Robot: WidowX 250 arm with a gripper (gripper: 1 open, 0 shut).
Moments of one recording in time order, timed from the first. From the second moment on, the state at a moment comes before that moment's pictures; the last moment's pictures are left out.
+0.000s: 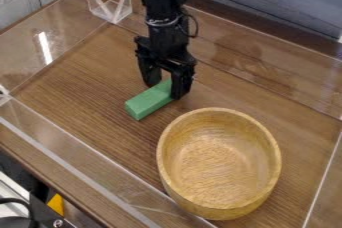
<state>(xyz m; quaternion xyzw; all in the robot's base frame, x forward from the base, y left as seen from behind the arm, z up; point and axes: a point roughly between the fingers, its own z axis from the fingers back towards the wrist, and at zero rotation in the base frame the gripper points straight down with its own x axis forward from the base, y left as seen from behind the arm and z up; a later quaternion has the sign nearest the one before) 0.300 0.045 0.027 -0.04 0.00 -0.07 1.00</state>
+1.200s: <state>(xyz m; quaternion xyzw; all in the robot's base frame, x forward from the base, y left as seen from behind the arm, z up) 0.319 0.052 0.073 -0.07 -0.02 -0.12 0.99</state>
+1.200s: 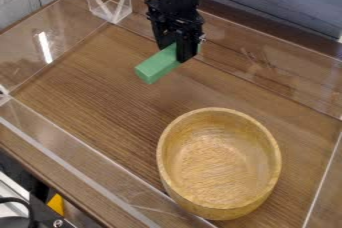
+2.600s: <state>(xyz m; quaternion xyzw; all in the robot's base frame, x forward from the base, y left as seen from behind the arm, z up) 0.304 0.066 0.055 -0.07 -0.02 -0.05 1.00</state>
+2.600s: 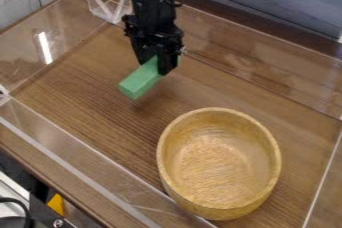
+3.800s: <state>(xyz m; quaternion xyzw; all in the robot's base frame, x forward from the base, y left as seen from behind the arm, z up) 0.292 0.026 0.066 -0.09 -0.03 -0.07 0.99</state>
